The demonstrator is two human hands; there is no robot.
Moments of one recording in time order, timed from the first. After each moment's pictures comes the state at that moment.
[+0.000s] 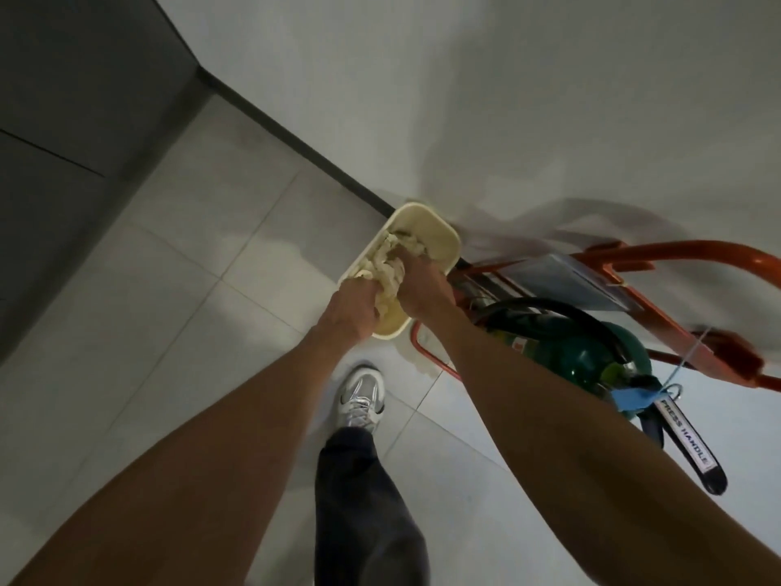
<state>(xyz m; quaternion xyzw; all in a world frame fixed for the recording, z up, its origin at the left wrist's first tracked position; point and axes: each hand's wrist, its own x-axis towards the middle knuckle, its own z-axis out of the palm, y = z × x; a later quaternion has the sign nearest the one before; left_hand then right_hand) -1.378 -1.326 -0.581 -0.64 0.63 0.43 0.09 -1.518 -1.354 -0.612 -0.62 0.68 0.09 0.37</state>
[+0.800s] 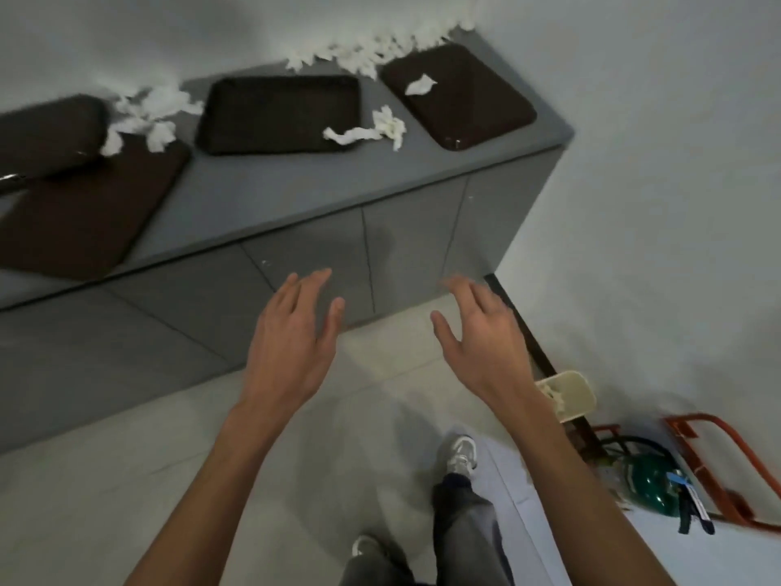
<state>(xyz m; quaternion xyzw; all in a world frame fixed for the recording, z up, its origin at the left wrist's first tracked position) -0.974 -0.892 0.074 -0.86 0.43 0.06 -0.26 -1.174 -1.056 0.047 -0.89 0.38 -0.16 0.17</state>
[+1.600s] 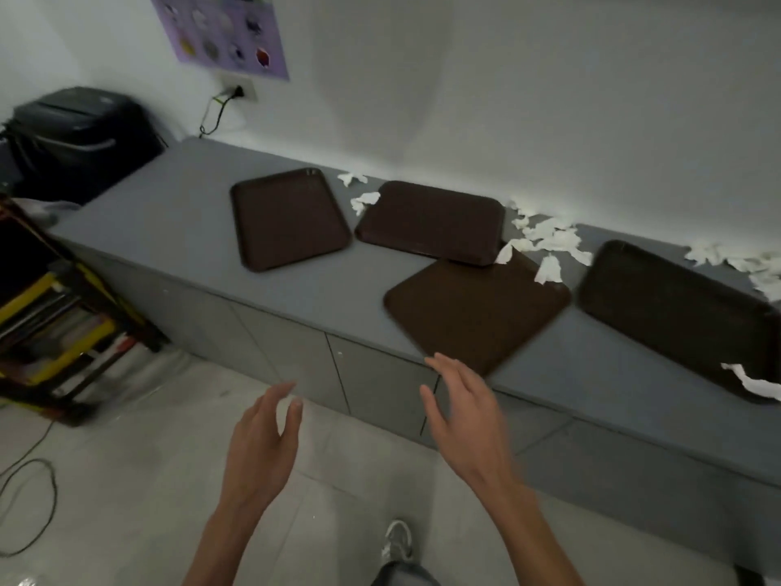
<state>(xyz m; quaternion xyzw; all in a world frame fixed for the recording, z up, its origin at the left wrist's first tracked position) -0.614 -0.481 0.084 -0.94 -0.03 0.00 -0.33 -0.645 -0.763 0.088 -0.94 0.04 -0.13 0.31</state>
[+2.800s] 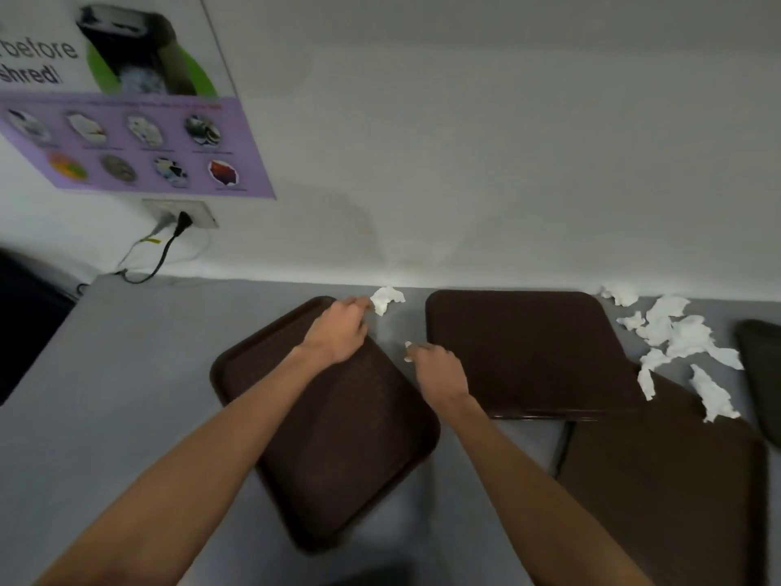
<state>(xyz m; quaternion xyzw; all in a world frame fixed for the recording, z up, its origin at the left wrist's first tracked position) 0.158 -0.518 0.058 -0.92 0.35 0.13 -0.15 0.002 -0.670 0.019 -0.98 0.16 0.04 0.11</state>
